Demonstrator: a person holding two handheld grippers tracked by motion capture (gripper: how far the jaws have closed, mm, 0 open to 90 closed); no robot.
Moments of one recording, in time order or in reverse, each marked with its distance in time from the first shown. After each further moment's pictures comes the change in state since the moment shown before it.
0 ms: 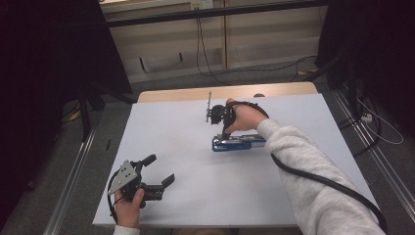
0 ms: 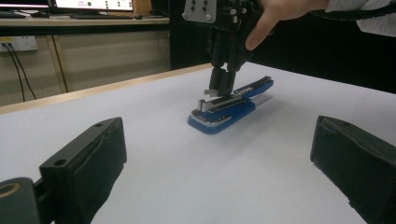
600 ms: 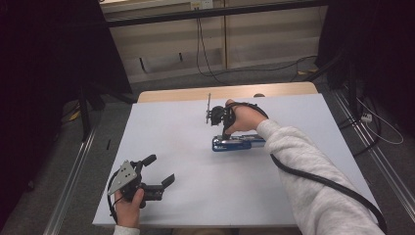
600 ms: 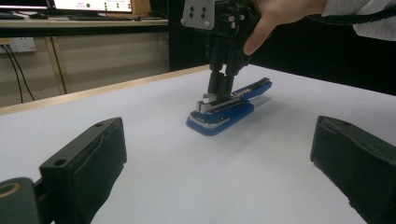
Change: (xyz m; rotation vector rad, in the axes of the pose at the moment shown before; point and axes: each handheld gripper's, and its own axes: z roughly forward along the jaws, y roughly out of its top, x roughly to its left) left arm -0.001 0.000 0.000 -0.007 -0.001 -0.001; right arm 0.001 0.000 0.005 -0.002 0.019 -0.005
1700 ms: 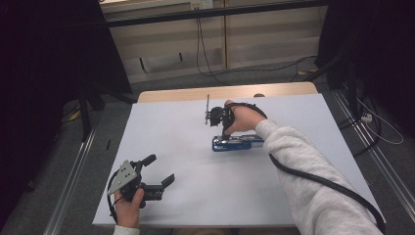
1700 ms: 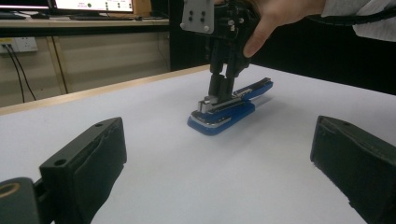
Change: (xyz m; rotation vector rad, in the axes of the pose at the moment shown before) left arm 0.000 0.000 0.000 0.003 -0.001 0.001; right arm -0.001 0.003 0.002 0.036 -0.007 -0.014
